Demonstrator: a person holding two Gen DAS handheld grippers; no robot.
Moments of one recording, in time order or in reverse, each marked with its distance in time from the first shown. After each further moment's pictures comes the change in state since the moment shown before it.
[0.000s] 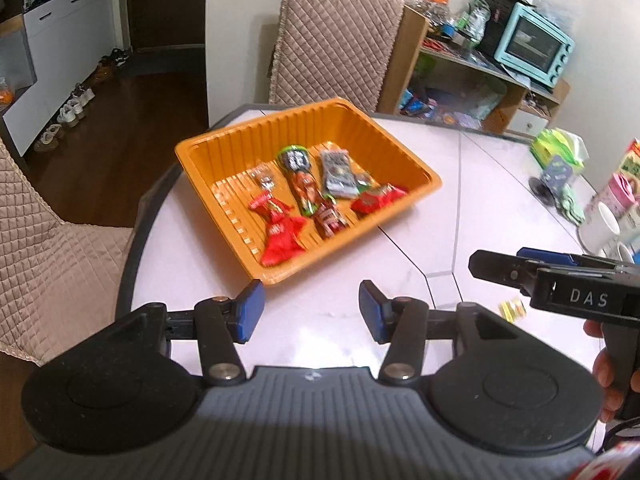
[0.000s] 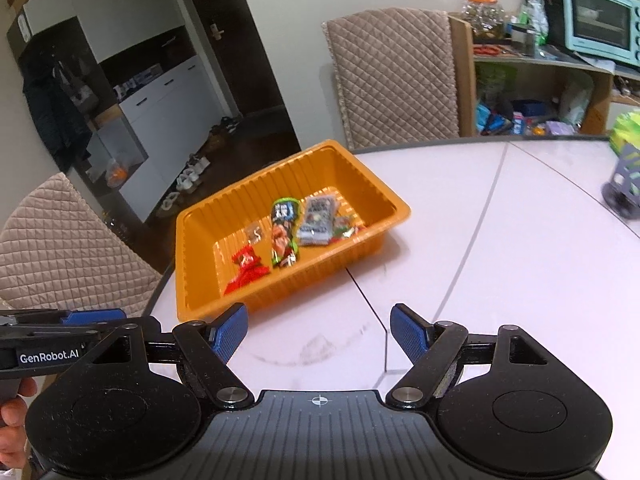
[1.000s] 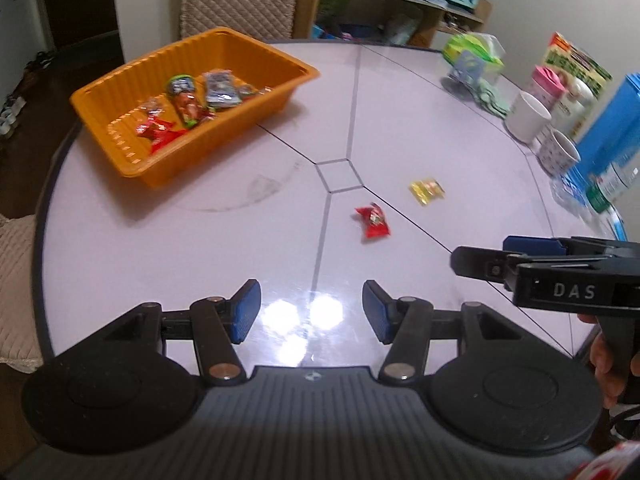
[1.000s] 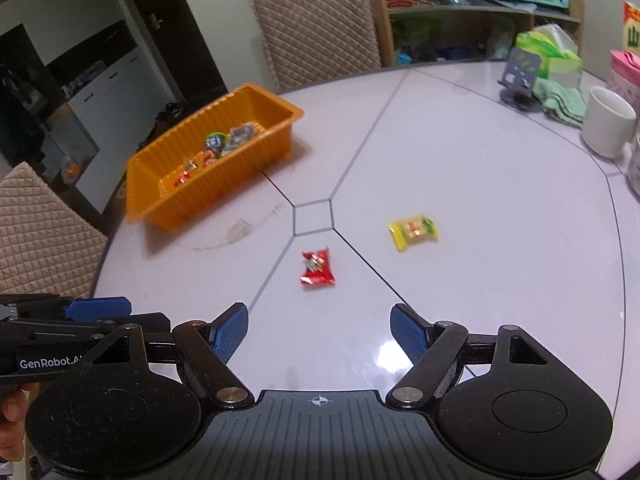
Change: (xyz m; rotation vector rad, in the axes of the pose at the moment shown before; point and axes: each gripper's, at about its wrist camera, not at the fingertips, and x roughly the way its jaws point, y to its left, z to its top) left arm -0.004 -0.080 -0.083 0.185 0.128 -0.153; right arm -0.077 -0.046 -0.098 0.131 0.074 -0.138
